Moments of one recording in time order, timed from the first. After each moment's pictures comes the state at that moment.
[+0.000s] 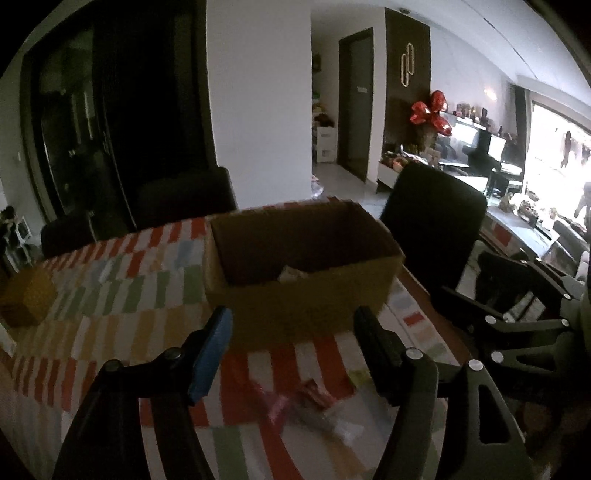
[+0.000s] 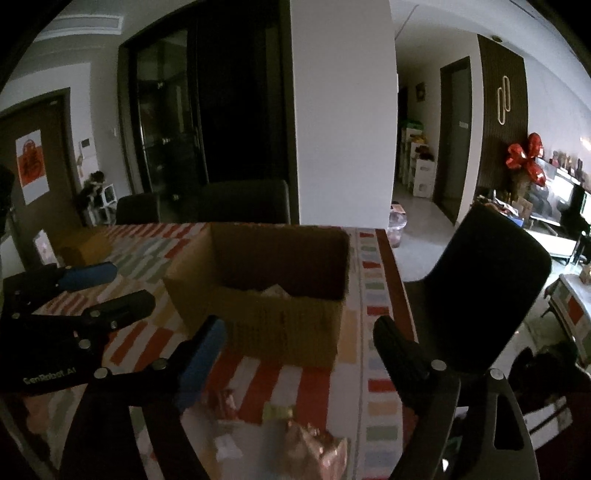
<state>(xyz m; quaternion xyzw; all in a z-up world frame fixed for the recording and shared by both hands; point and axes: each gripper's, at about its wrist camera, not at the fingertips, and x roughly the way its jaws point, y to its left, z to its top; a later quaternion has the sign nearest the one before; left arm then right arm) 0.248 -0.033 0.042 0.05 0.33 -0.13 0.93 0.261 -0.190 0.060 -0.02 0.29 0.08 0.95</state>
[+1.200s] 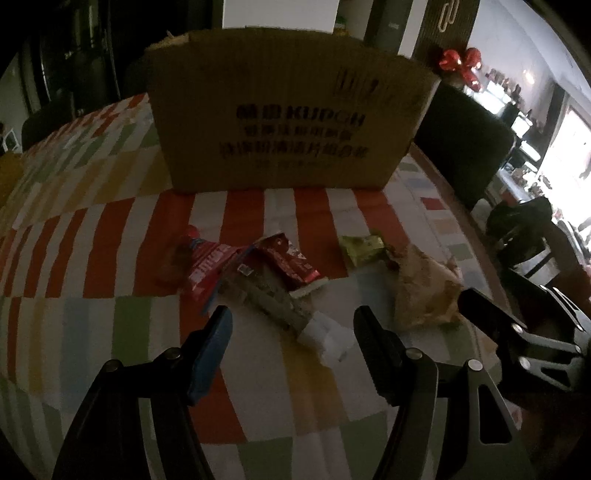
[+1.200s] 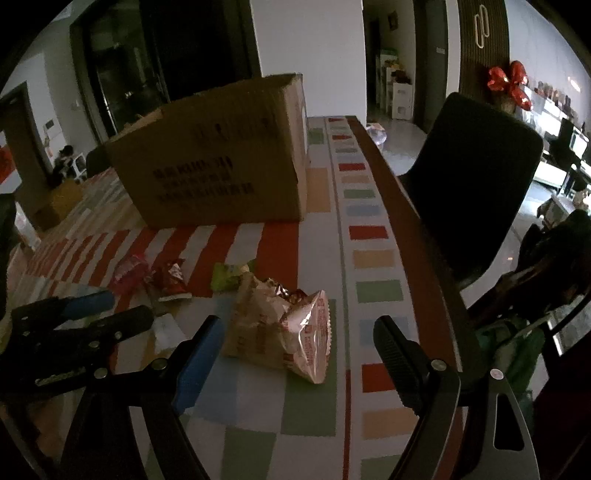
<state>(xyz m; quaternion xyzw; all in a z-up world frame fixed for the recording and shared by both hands) 0.249 -0.055 -0.108 -0.01 0.49 -0.11 0.86 0.235 -0.223 -0.070 0.03 0.42 0.04 0.91</state>
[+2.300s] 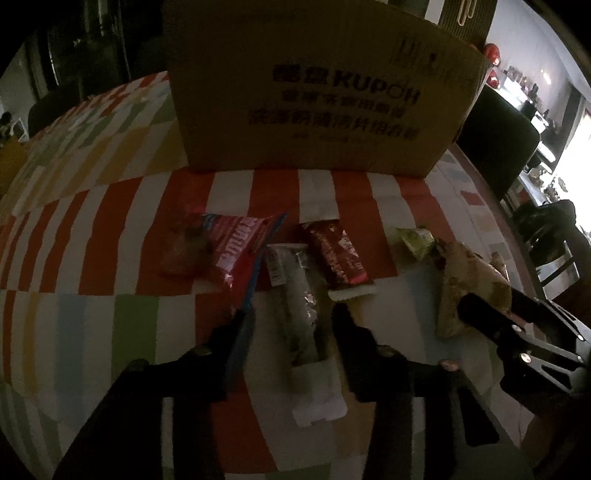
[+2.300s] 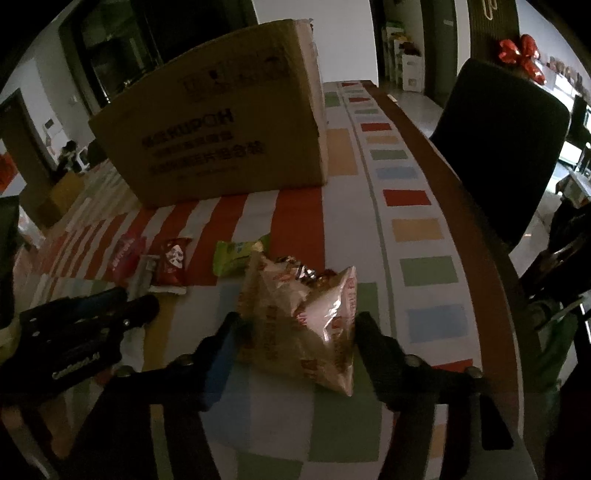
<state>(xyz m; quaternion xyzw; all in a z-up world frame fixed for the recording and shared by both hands) 0.265 -0.038 -0.134 -0.01 0.51 -0.08 0.86 0.260 -0.209 -0.105 0.06 0.46 0.06 0.88</state>
